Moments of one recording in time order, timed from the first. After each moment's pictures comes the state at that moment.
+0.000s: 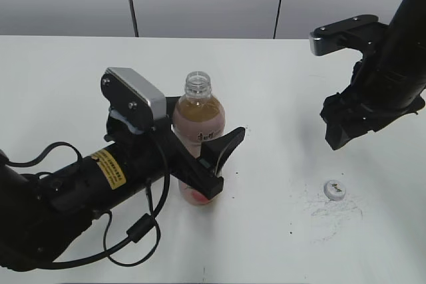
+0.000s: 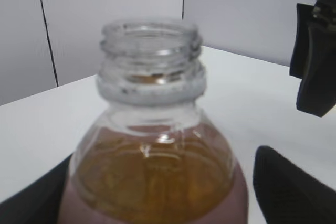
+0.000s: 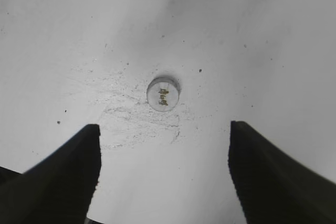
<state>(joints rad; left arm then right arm) -0.76 1.91 -0.53 0.11 -1.21 -0.02 0.39 1.65 -1.11 0.00 0.94 -0.13</state>
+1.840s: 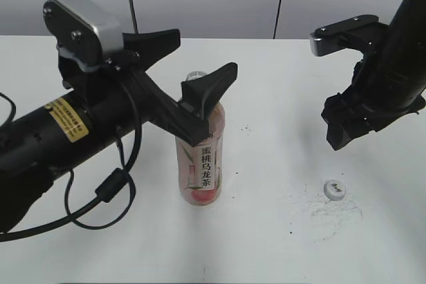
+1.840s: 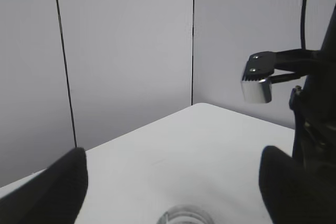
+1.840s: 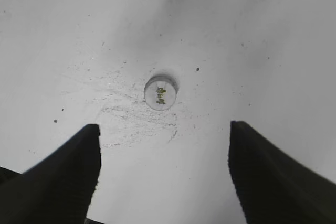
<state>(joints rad) -0.74 1.65 -0.53 0.11 -1.10 -0.02 0.39 1.65 -1.11 0.00 0.94 -0.13</state>
